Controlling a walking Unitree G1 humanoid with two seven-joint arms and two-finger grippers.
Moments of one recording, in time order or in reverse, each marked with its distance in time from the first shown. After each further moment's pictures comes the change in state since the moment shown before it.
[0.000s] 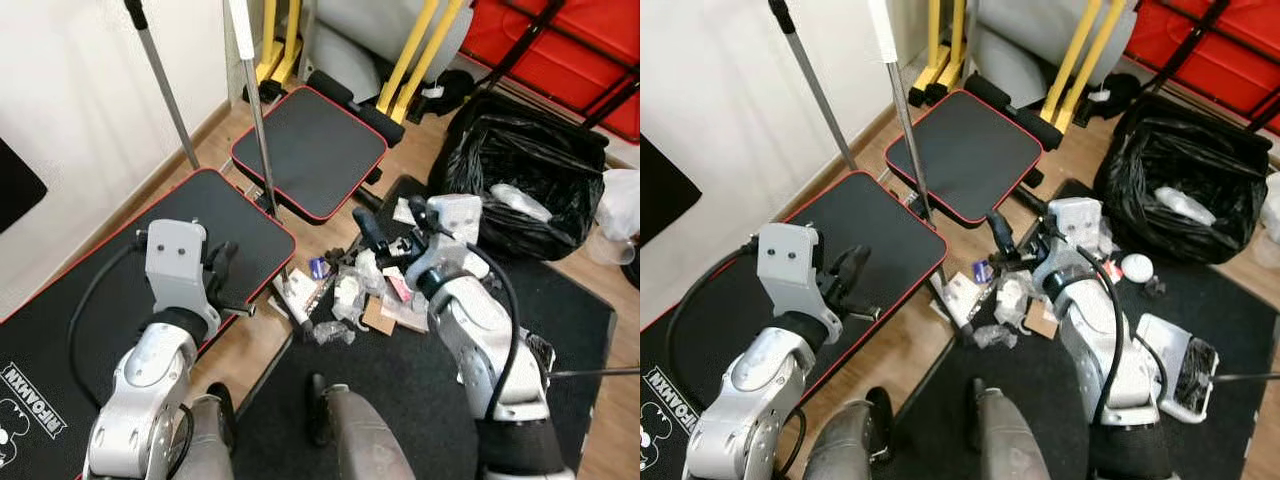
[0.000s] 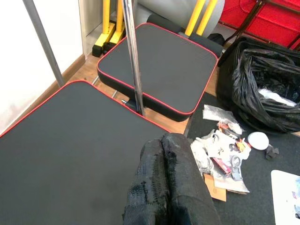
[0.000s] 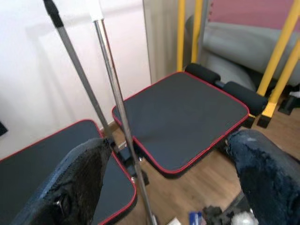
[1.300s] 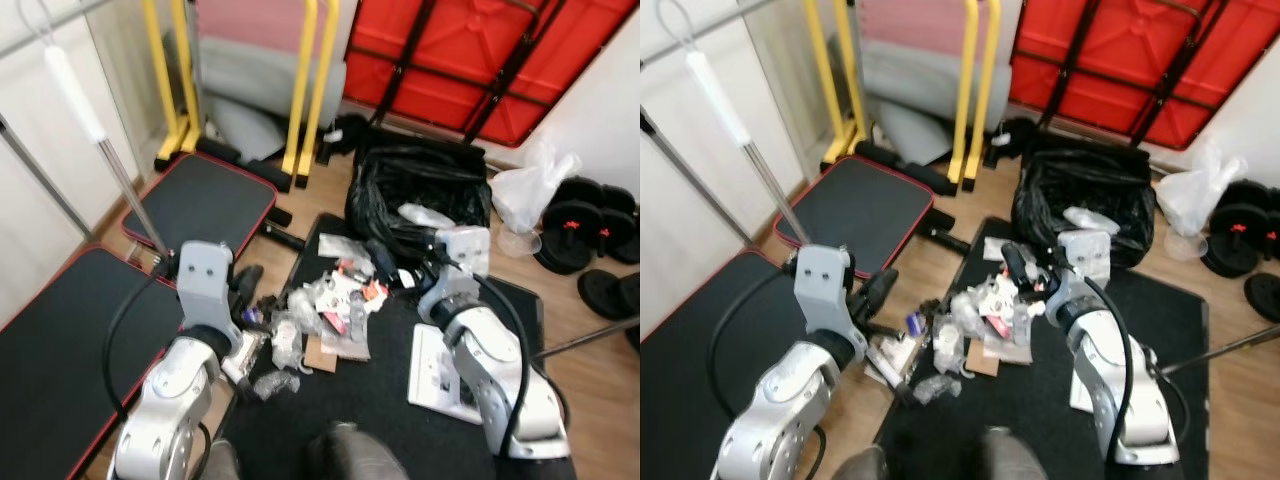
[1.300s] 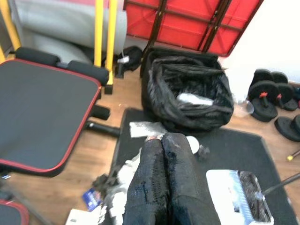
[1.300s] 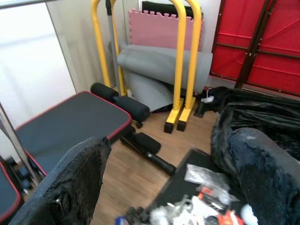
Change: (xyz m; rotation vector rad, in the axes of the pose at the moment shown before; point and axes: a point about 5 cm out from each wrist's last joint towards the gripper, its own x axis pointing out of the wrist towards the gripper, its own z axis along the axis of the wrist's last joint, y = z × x) left arm 0.008 -0.019 -0.022 -0.060 0.027 -0.082; right arm -0.014 -0.007 -0.011 -0.034 0.057 -0.037
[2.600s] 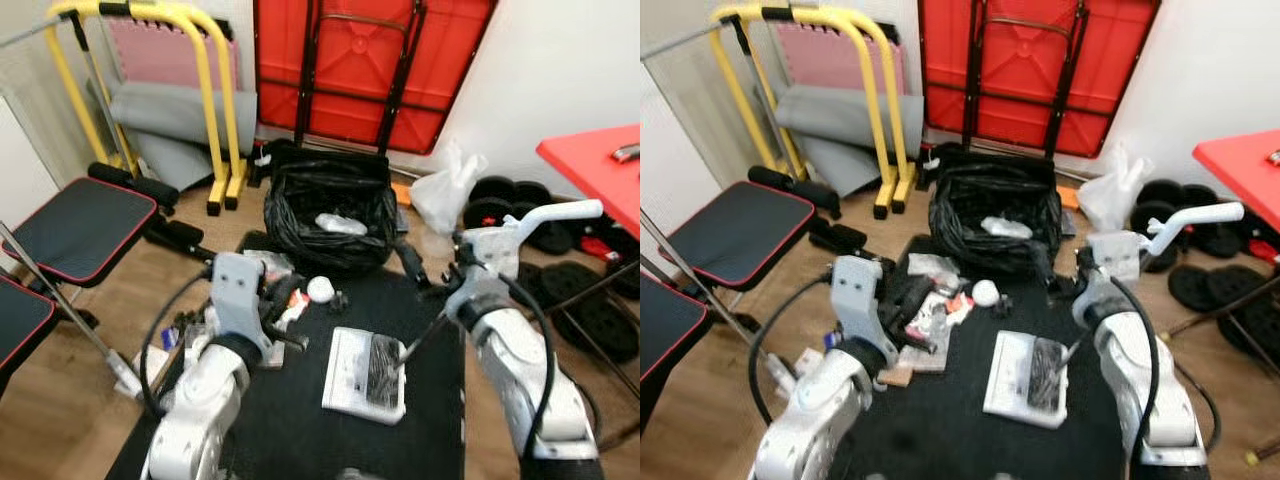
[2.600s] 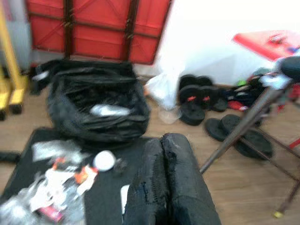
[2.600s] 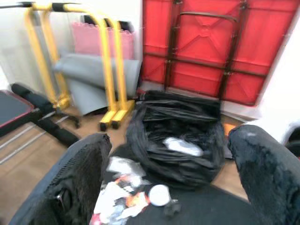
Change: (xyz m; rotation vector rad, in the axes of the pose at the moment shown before) left arm 0.008 -0.009 -0.007 -0.011 -0.007 -0.049; right arm 0.002 -0.014 0.000 -0.022 -0.012 -0.058
